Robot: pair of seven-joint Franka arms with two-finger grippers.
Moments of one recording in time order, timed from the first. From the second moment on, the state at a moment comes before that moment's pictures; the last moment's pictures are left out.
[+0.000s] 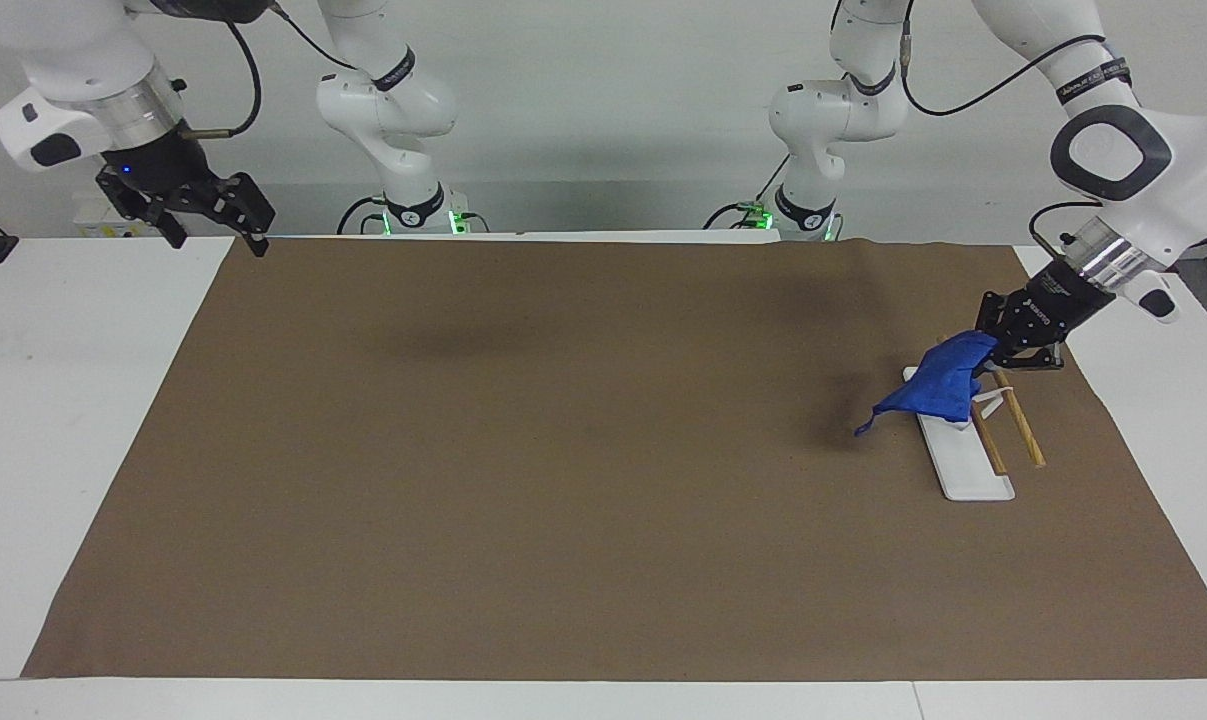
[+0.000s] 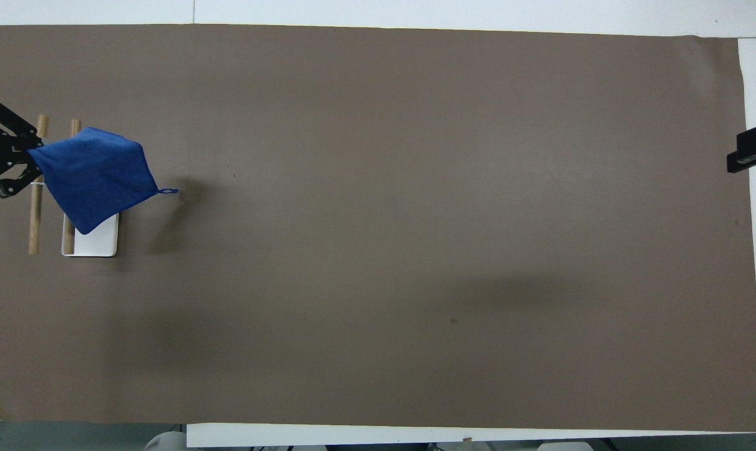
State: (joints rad) left arm -0.08 0.01 0.23 -1.91 -0.52 1.97 -1.40; right arm -0.05 0.02 -0.04 -1.39 -0.03 1.36 0.01
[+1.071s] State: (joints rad) left arm -0.04 0.06 0.35 -1.91 -0.52 2.18 -1.34; right arm 0.02 -0.07 -0.10 -1.56 -0.03 1.44 -0.01
